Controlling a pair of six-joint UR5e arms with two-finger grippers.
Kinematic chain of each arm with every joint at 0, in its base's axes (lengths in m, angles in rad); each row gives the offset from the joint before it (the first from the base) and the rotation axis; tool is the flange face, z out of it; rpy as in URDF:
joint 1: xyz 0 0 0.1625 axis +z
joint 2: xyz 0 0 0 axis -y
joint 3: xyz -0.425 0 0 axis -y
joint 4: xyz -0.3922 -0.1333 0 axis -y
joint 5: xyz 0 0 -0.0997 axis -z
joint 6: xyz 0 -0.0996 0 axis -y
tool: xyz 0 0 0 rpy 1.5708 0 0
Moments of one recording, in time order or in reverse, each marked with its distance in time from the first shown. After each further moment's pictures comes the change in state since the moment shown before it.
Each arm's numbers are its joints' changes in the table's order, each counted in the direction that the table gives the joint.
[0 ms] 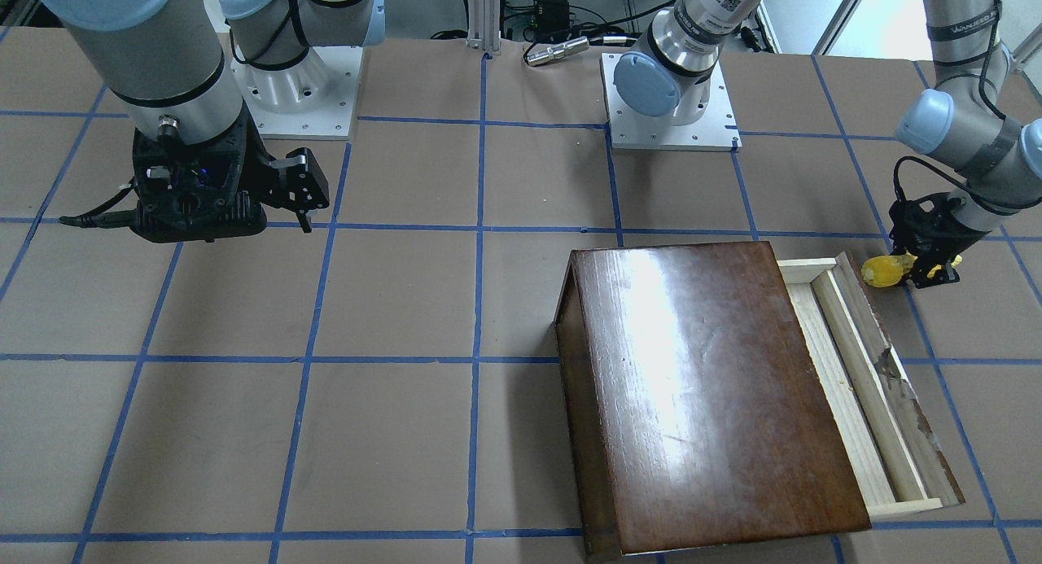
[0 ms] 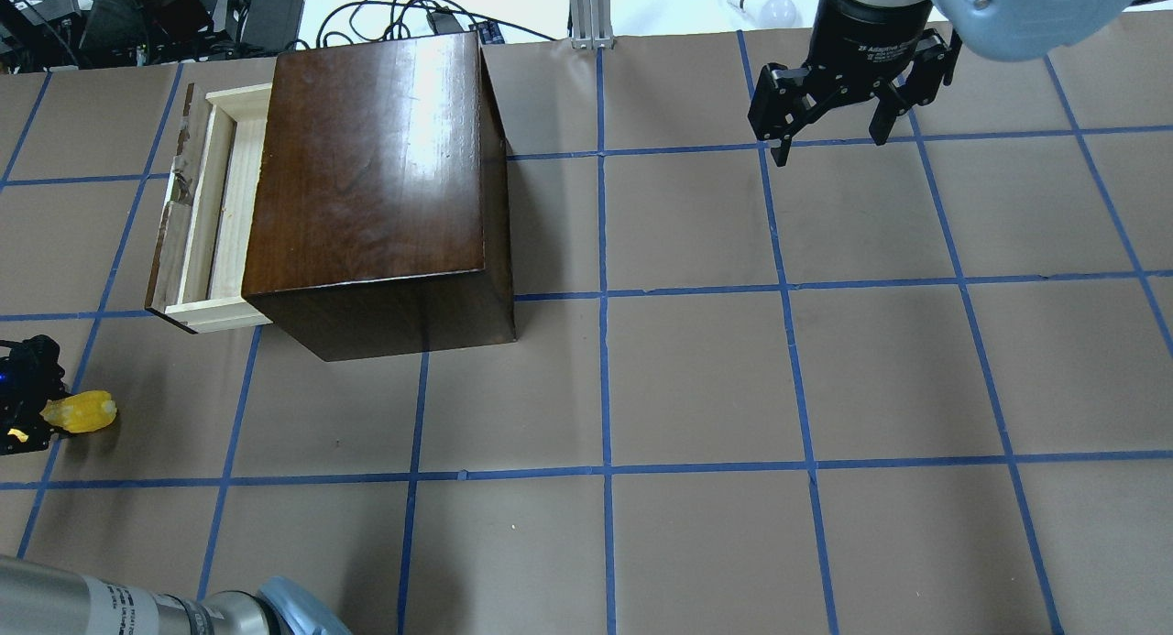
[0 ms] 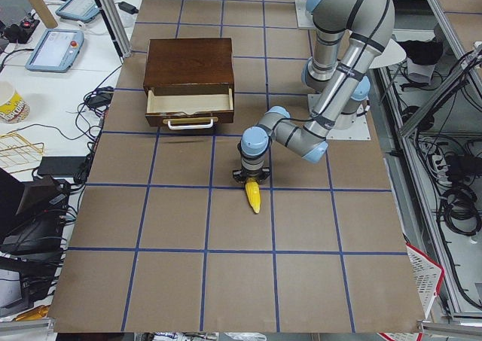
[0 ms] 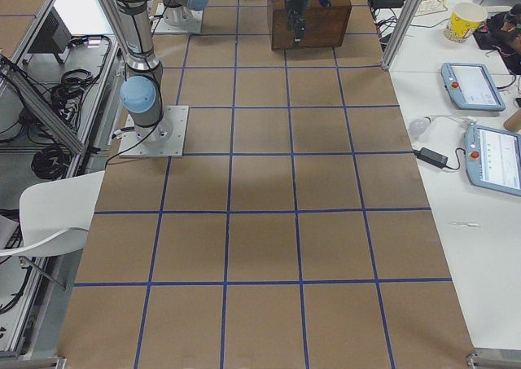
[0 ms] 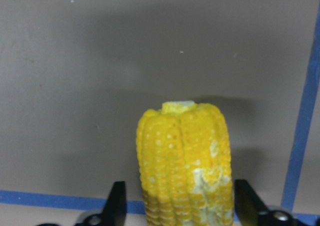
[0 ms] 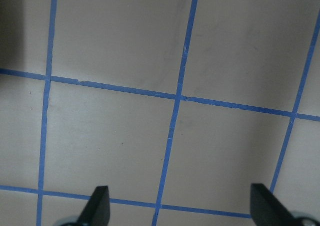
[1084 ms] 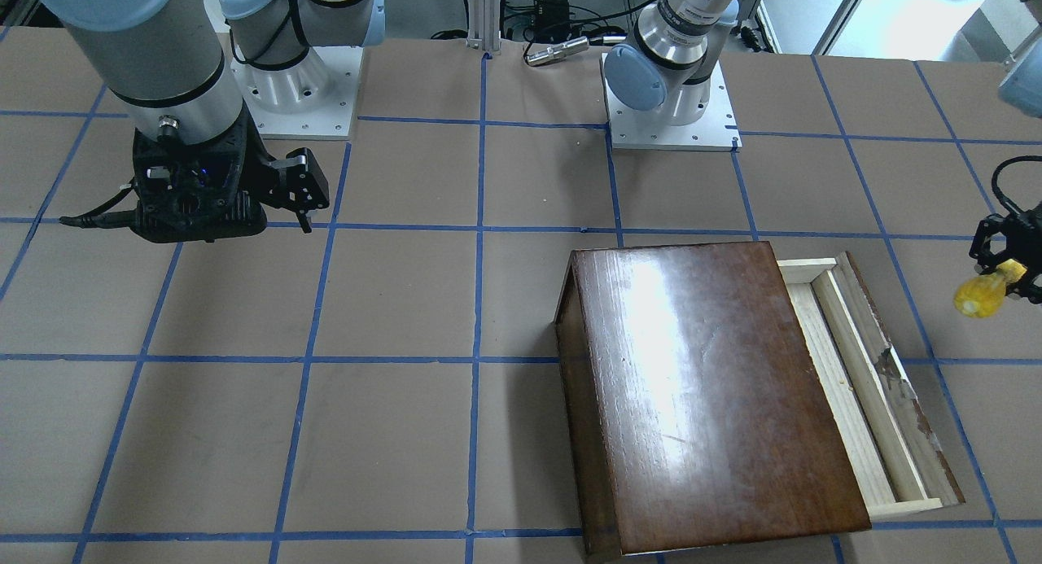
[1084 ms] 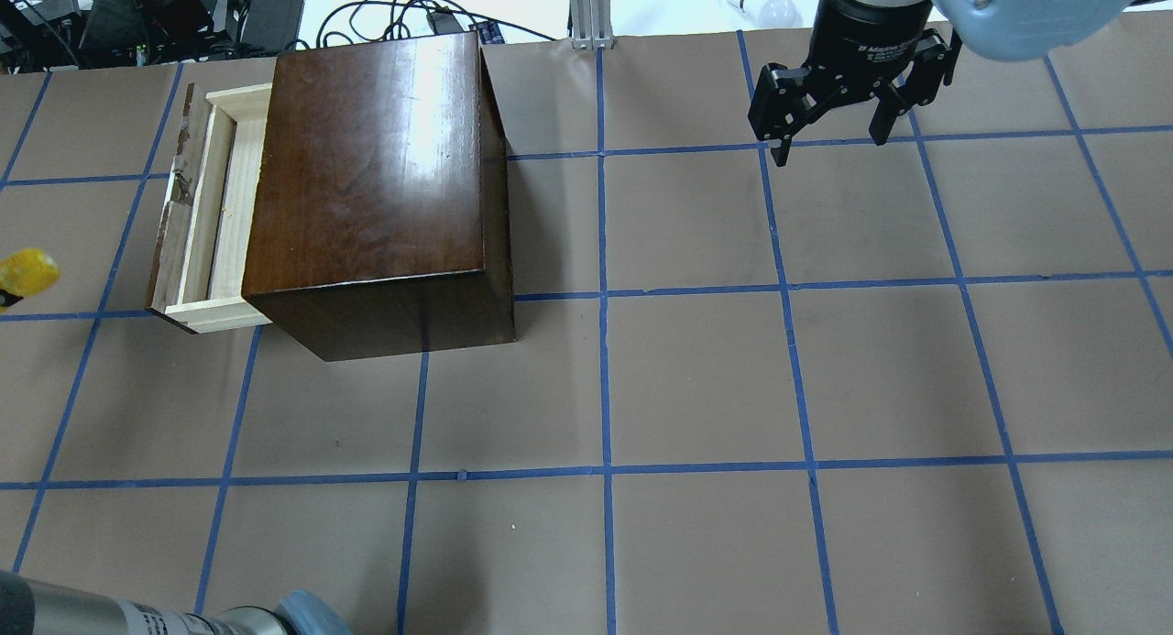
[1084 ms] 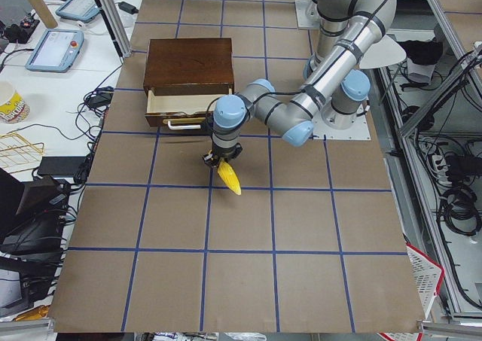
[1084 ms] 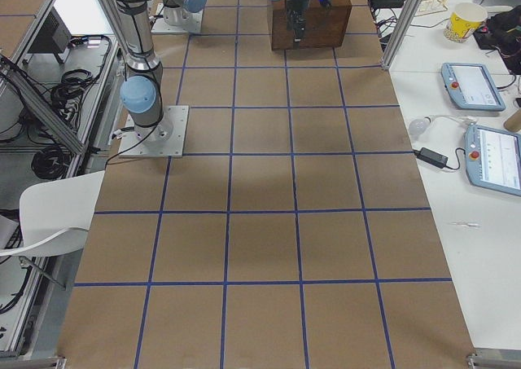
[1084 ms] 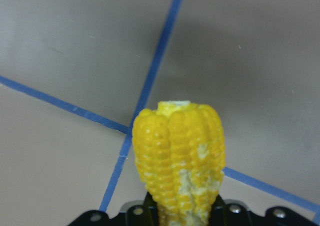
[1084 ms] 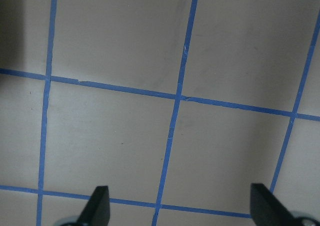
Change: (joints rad) left arm -0.148 0.069 0.405 -0.422 -0.103 -0.669; right arm 0.000 0.000 0.000 0.000 0.000 0.000
